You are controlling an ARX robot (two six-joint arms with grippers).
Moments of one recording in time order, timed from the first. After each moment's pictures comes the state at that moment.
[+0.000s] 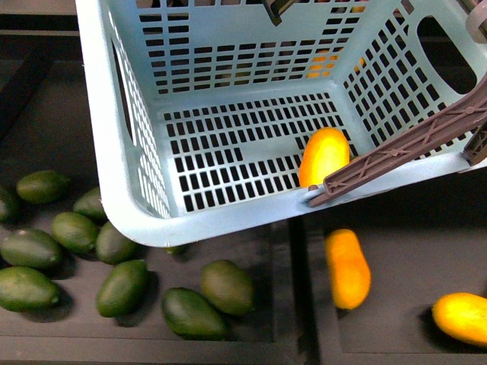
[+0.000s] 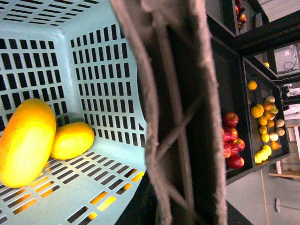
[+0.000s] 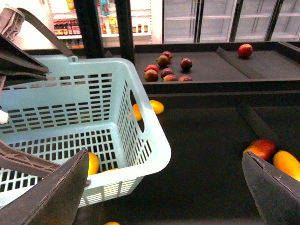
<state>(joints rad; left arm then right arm) -0.74 1.84 1.32 0.04 0.07 -0.95 0.00 0.00 0.02 0.00 0.00 0.00</state>
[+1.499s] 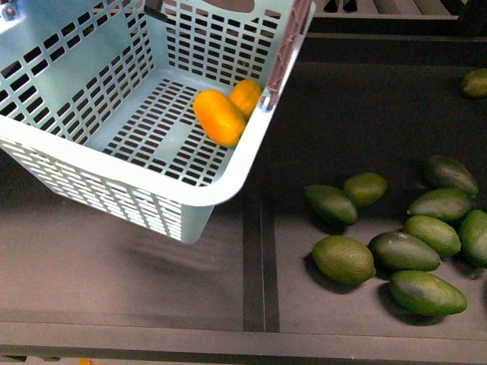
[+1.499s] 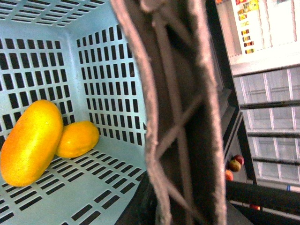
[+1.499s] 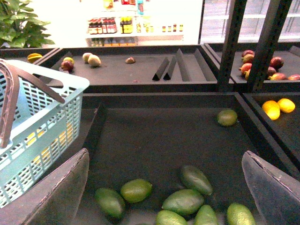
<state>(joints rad) -0.52 1.99 1.45 0.01 -0.47 -1.46 0.00 0.00 0.02 0.00 0.00 0.00</state>
